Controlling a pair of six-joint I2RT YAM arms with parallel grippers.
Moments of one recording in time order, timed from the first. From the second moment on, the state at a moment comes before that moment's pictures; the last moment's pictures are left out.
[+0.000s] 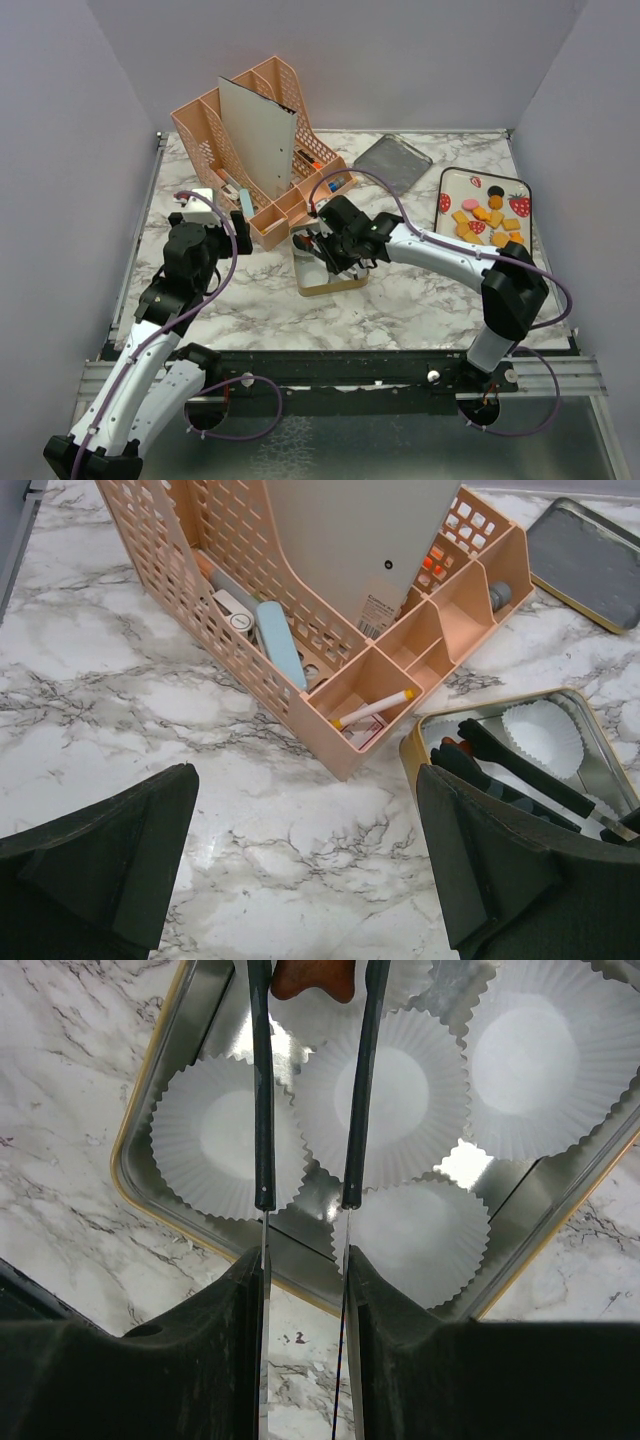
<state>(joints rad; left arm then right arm) -0.35 0.66 0.72 -0.34 -0.25 -0.19 0.90 1.71 1.30 -0.59 0.05 0.17</state>
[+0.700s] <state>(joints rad) -0.34 0.66 0.72 -0.34 -0.23 -0.20 0.90 1.73 1.31 -0.58 0.06 0.17</state>
